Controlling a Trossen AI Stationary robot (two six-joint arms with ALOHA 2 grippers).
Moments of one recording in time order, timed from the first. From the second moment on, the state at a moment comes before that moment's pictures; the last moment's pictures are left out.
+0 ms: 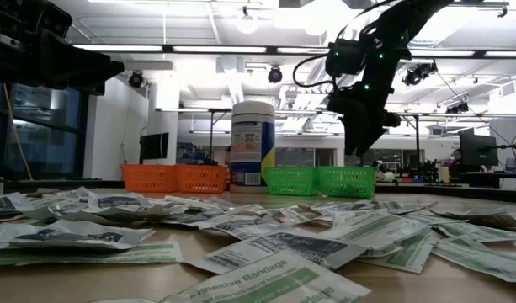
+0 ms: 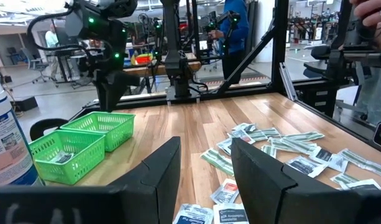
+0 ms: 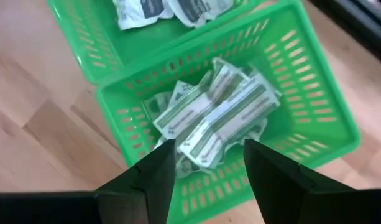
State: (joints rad) left arm 0.07 0.01 0.01 0.02 0.14 0.10; right arm -0.55 1.52 1.01 -0.67 0.10 0.30
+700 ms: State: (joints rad) left arm 0.07 0.01 0.01 0.02 0.14 0.10; right arm -0.27 1.29 1.01 -0.87 0.10 0.44
